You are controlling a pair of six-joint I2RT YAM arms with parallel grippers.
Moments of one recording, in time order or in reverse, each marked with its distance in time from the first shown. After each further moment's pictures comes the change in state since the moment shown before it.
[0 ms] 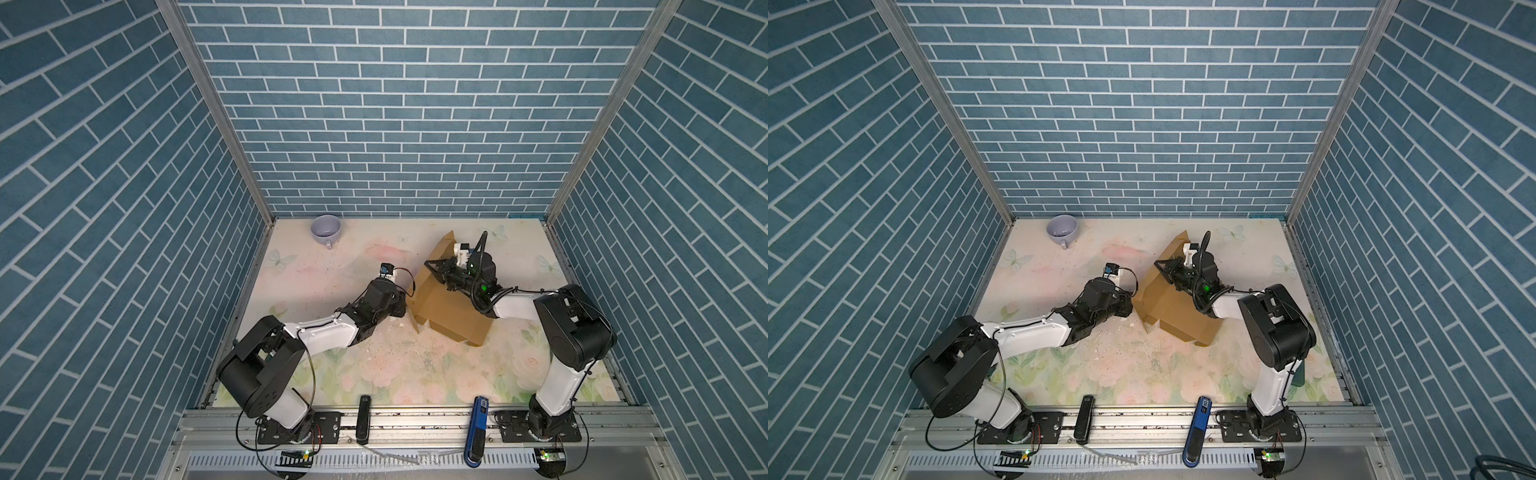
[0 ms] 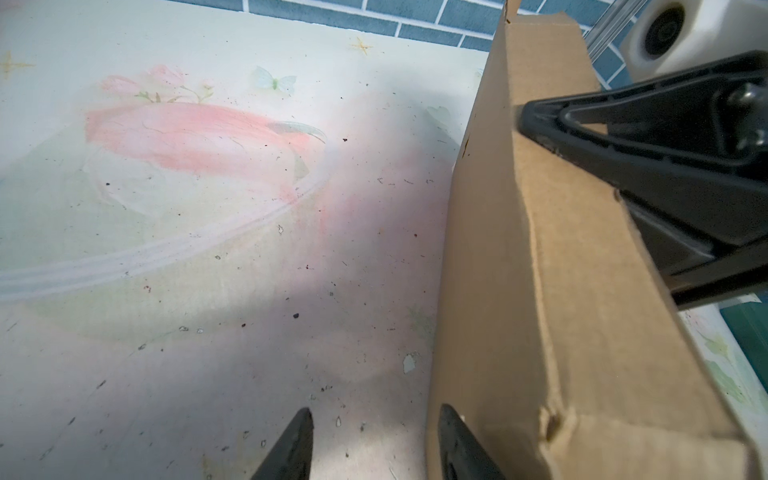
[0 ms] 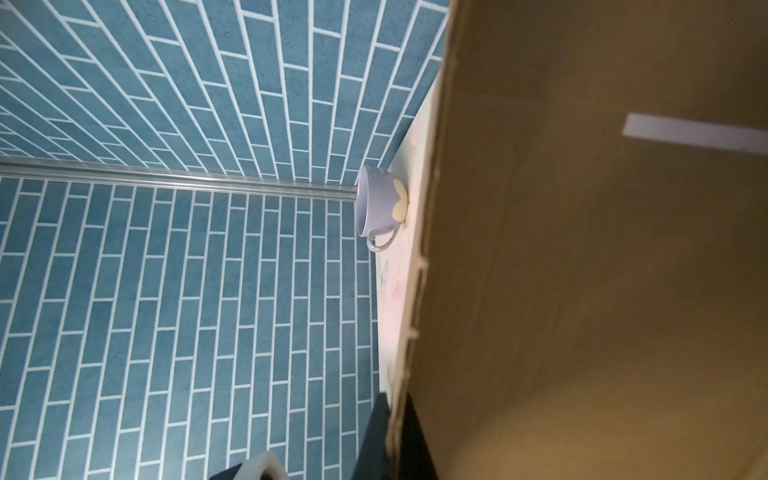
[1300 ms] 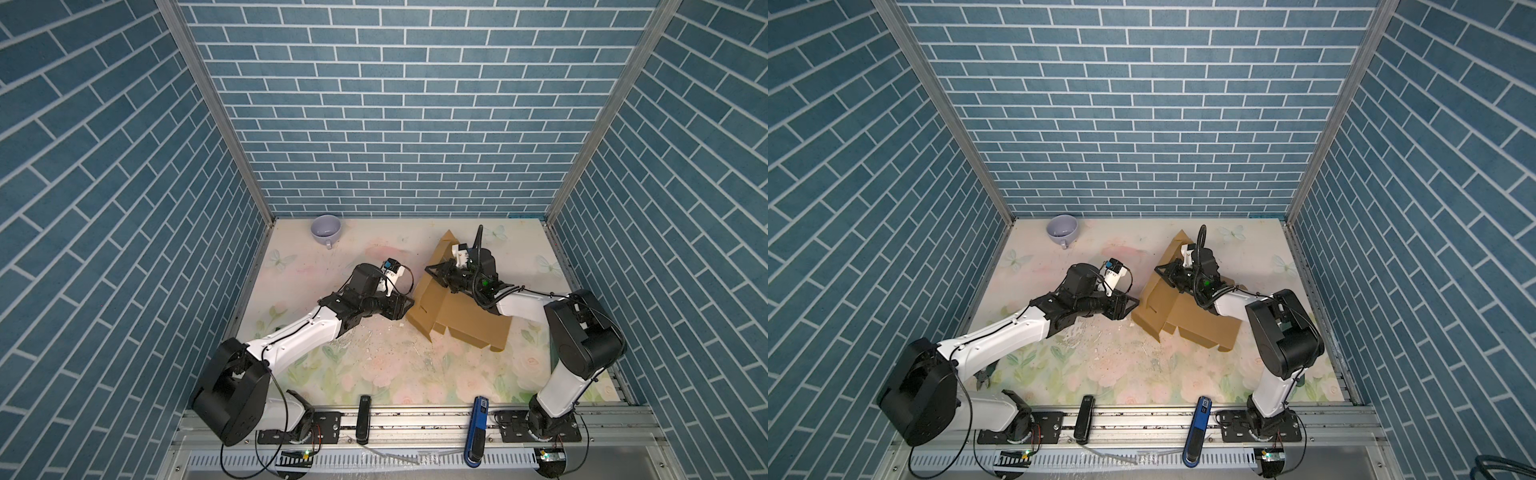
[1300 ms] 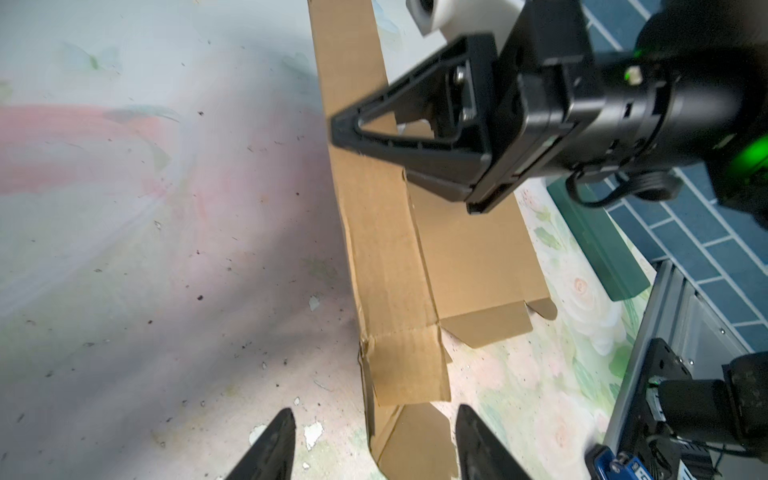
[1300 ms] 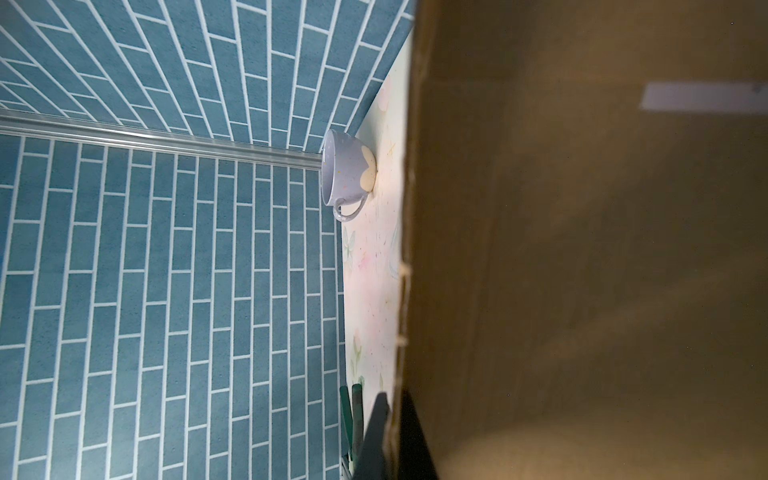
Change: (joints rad) left arm 0.098 -0.163 0.109 -0.357 0.452 0.226; right arm -0.003 -0.068 0.041 -0.251 -0.035 -0.121
